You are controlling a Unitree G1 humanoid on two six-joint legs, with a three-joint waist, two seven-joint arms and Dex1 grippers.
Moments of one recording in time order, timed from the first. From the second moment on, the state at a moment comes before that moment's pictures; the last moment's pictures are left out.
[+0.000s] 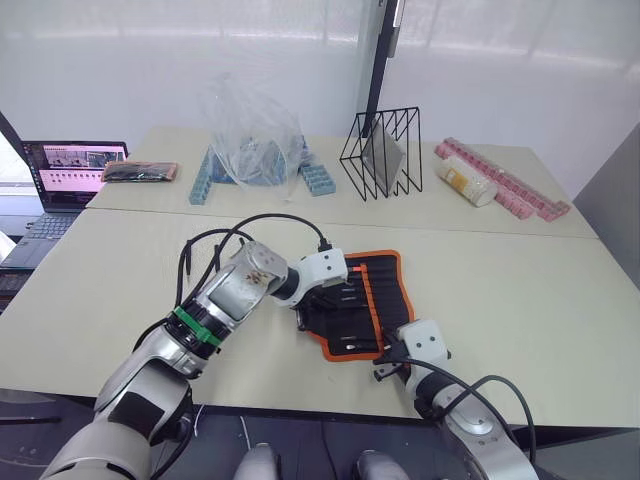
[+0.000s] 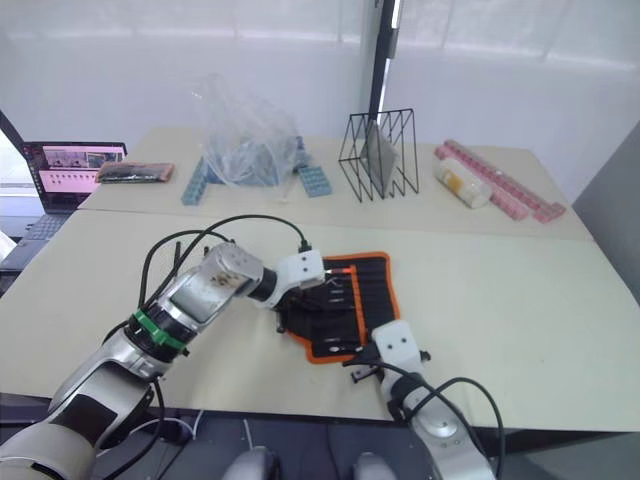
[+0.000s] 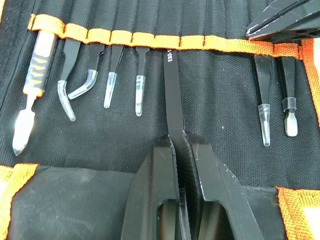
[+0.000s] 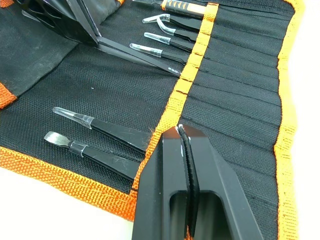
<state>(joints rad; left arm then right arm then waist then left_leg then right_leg) -0.87 0.46 -0.56 0.14 -0.03 0.71 -1.08 0.21 -0.24 0.21 -0.56 0.02 0.51 0.21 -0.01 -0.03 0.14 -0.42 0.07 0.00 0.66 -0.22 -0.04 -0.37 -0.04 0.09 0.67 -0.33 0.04</state>
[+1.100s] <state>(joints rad) -0.98 0.15 -0.52 0.69 0.10 0.30 -1.06 0.23 -0.29 0.23 -0.60 -0.03 0.58 0.21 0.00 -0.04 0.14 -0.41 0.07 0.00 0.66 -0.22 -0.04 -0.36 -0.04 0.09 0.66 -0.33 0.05</state>
